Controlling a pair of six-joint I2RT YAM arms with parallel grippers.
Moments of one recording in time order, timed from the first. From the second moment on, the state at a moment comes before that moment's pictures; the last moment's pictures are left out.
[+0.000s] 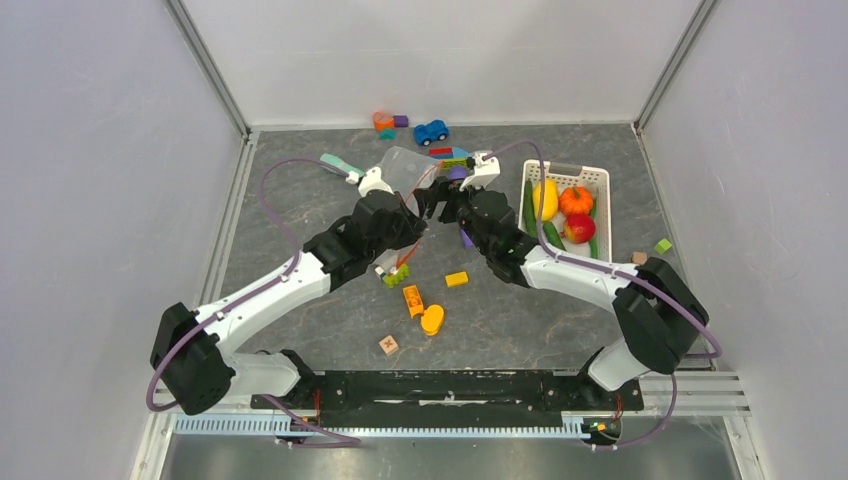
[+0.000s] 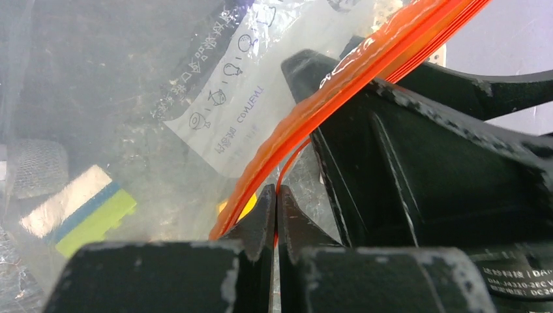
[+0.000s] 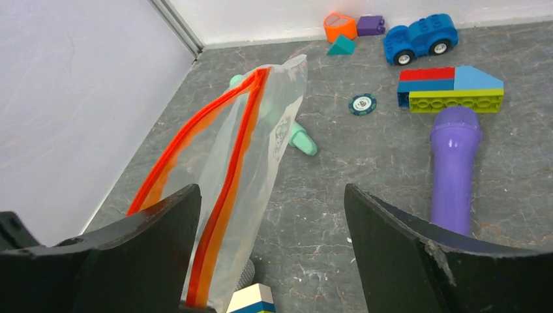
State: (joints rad) left arm -0.76 1.27 0.98 -0.23 -0.26 -0.90; right arm 0.79 1.53 0.91 0.57 0.30 0.43
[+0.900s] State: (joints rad) left arm -0.80 1.08 0.98 -0.26 -0.06 -0.65; right arm 0.79 1.53 0.88 0.56 0.25 0.41
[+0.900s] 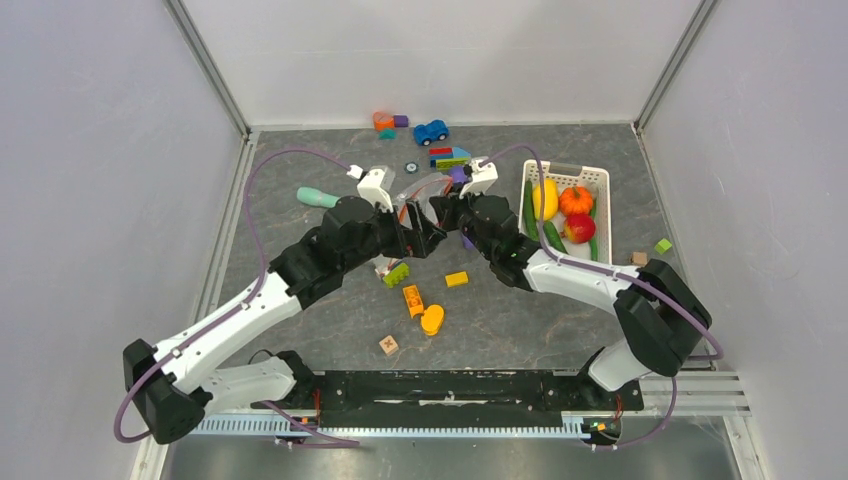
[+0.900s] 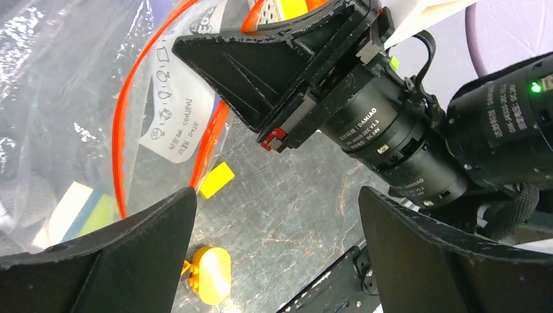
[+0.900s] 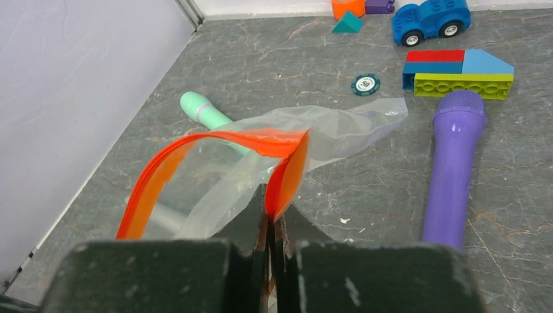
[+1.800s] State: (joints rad) left arm -0.80 1.27 1.06 -0.49 -0.52 -0.42; right arm 0.79 1.43 0.79 0.54 -0.10 0.23
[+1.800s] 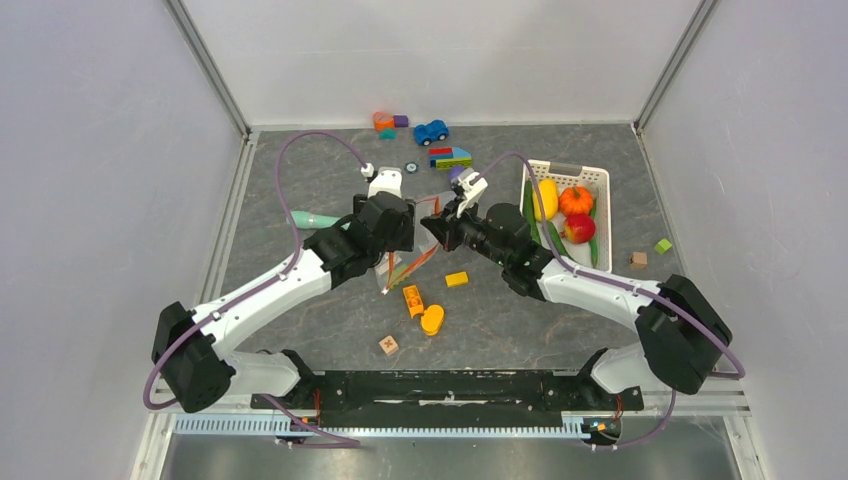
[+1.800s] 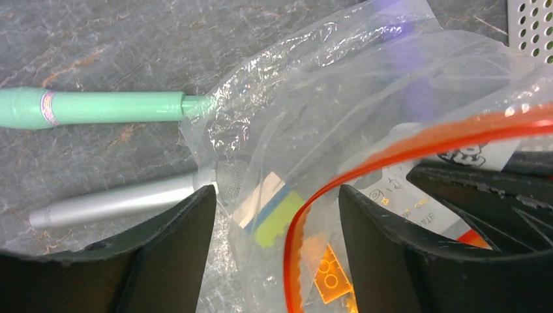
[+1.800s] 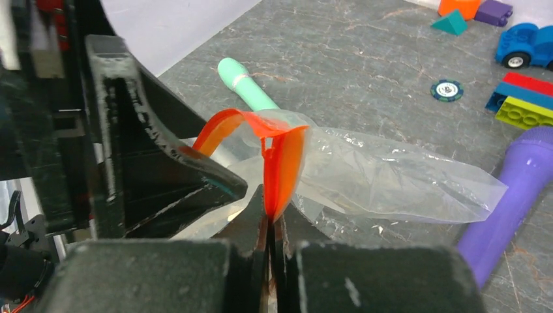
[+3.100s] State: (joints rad) left arm -0.80 1.18 1.04 -0.49 -0.52 -0.53; right arm 0.79 1.48 0.89 0.43 0.16 0.29
